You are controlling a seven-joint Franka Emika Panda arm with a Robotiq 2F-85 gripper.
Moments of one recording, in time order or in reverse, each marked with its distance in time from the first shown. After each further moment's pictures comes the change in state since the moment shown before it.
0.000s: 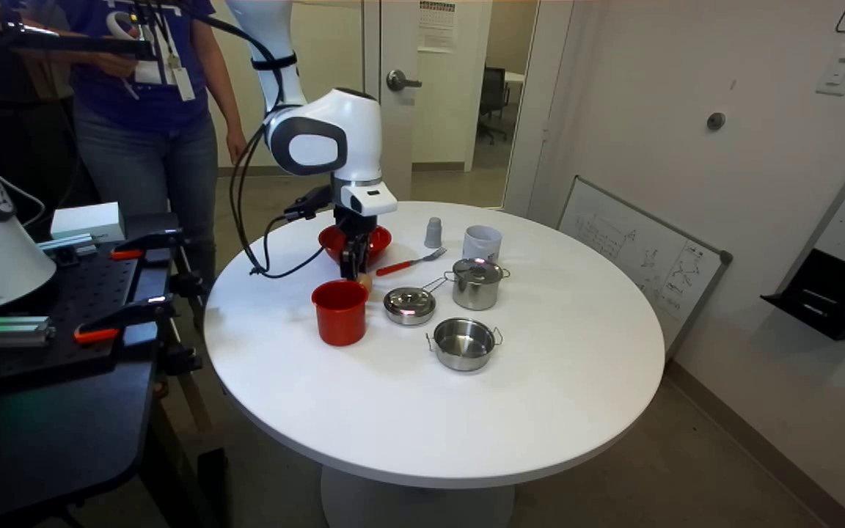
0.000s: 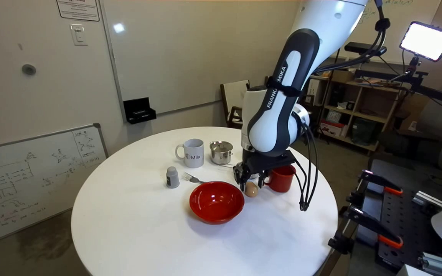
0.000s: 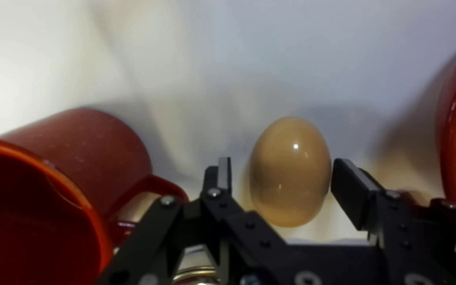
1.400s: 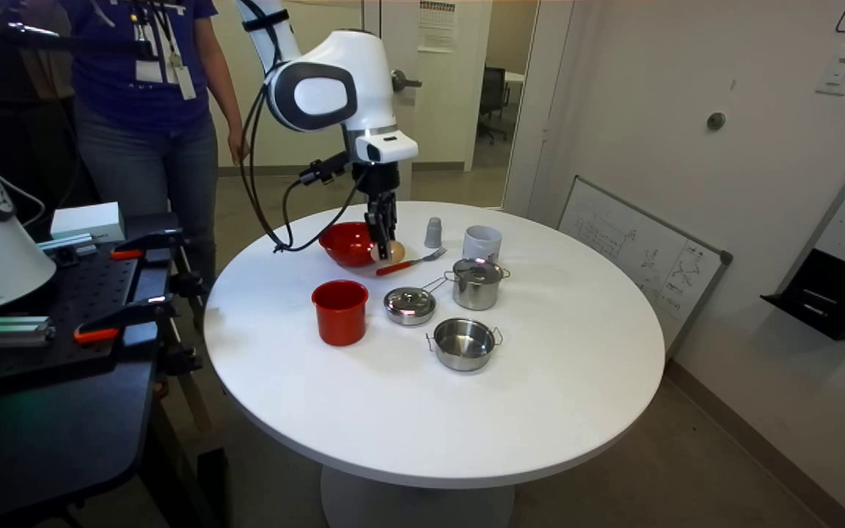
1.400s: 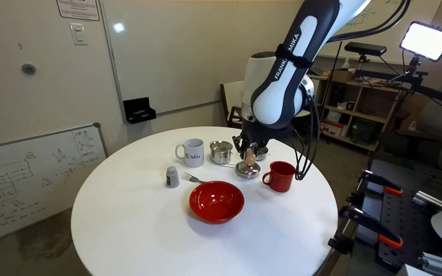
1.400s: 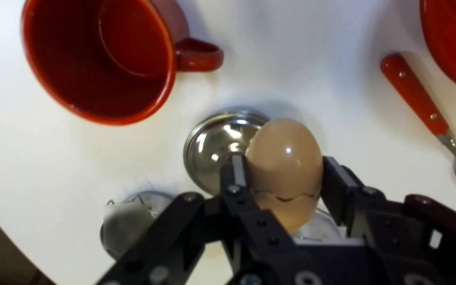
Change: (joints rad) arm 0.220 -0.153 -0.271 -0.050 -0.048 -0.006 0.035
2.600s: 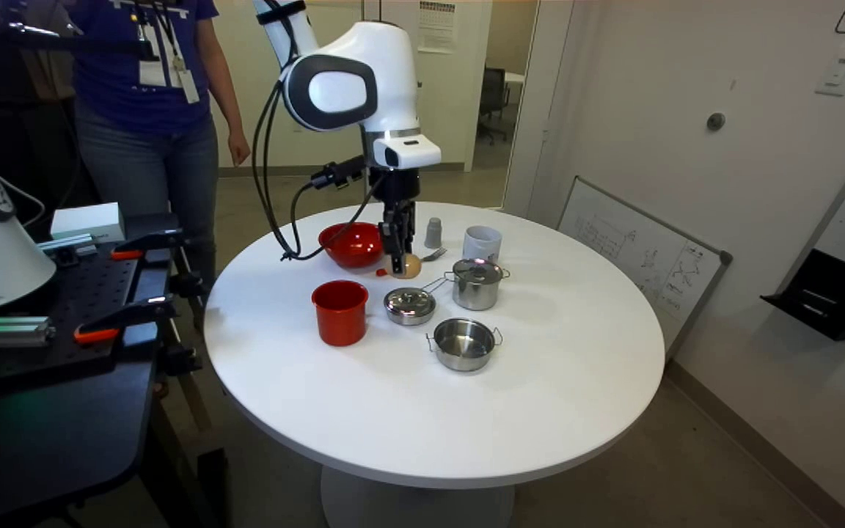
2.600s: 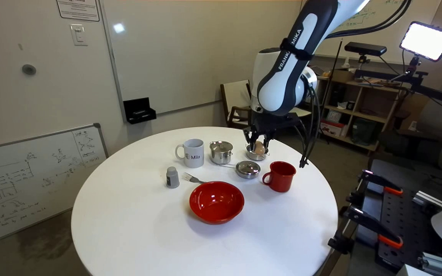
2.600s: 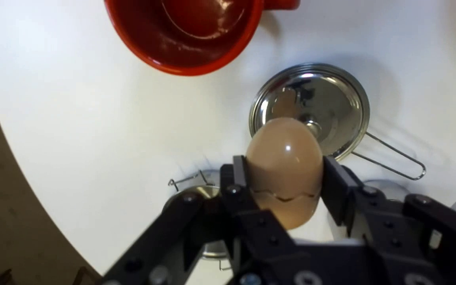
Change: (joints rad) arm -0.180 -0.013 0.039 0.037 -0.059 -0.063 0.005
